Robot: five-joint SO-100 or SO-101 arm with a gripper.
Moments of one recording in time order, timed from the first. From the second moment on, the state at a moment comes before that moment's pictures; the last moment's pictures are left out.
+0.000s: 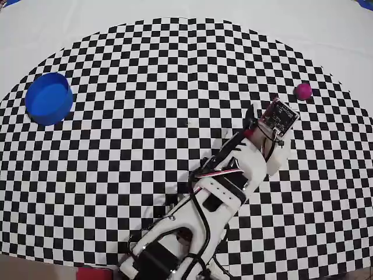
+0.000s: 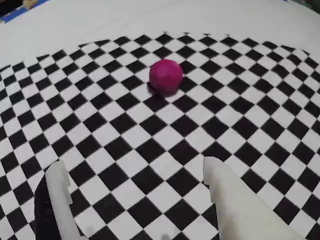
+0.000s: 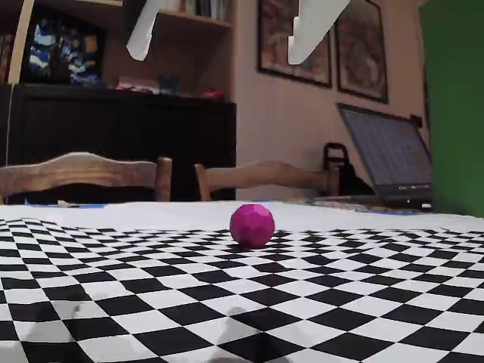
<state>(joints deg) 41.7 134.2 158.7 -1.0 -90.0</state>
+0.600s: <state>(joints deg) 41.7 115.7 146.1 -3.0 -90.0</state>
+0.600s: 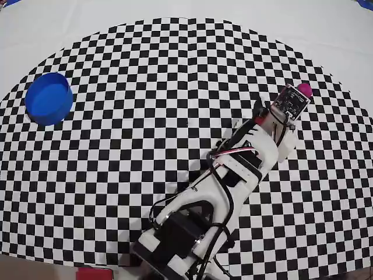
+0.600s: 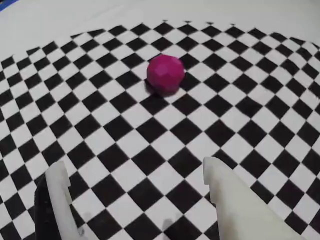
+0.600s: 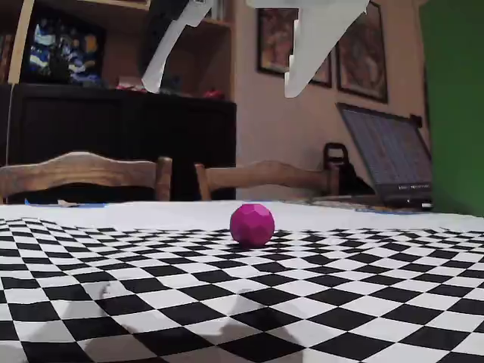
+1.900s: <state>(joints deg) 43.2 86.0 120.2 -3.0 -89.7</state>
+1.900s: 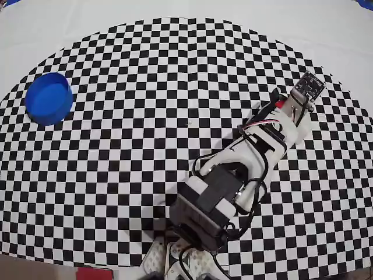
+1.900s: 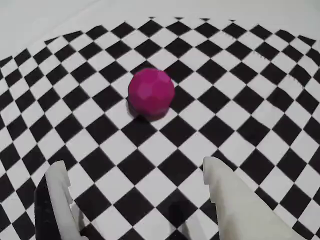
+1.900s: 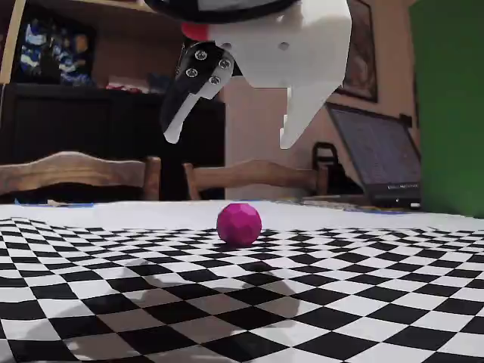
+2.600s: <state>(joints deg) 43.2 72.9 106.9 -1.8 -89.0</state>
